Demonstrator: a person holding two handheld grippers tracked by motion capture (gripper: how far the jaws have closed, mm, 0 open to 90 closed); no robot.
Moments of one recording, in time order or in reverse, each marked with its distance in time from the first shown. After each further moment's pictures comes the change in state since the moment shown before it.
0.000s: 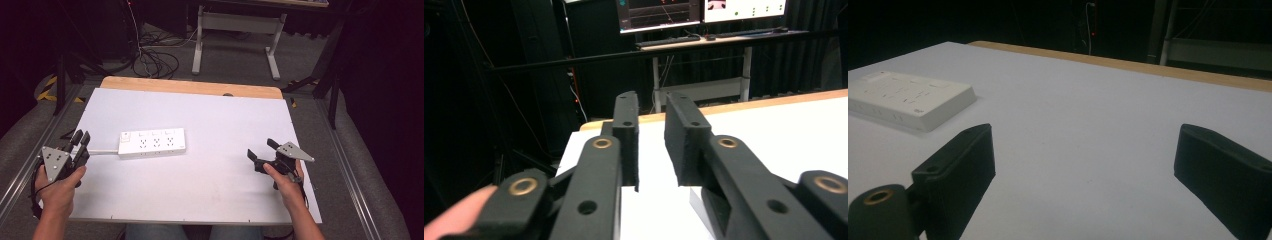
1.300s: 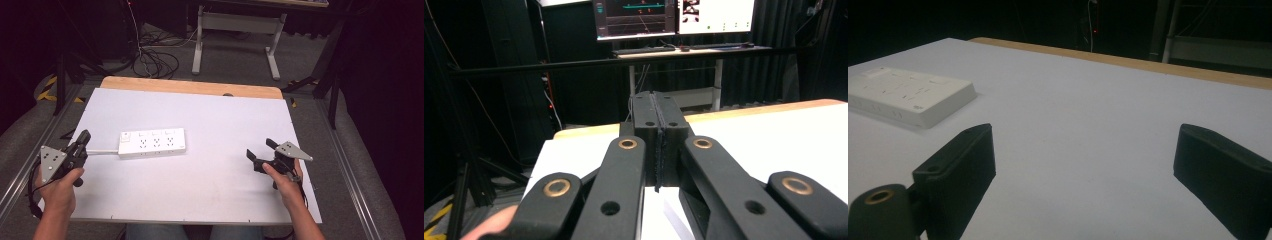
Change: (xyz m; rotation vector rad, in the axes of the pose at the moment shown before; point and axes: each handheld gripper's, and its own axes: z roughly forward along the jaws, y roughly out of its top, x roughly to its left) left arm -0.003 0.005 -0.001 -0.039 -0.101 -0.050; right arm -0.001 -0.001 0.004 0.013 0.006 -0.008
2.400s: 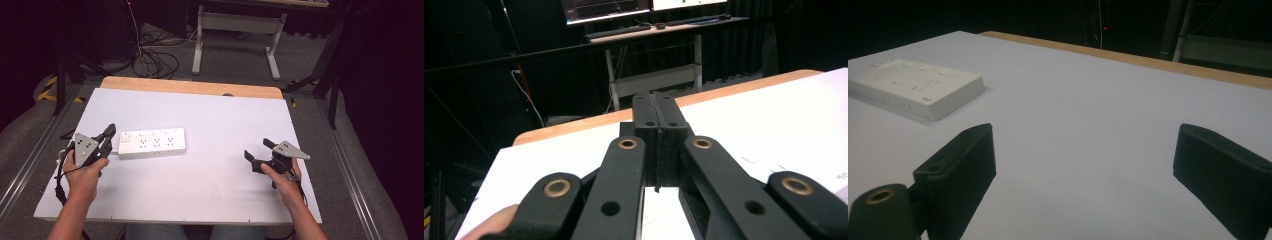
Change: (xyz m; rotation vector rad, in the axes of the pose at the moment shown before) left arm -0.040 0.010 0.041 0.078 -0.086 0.081; right arm 0.002 0.000 0.004 0.012 0.036 -0.020
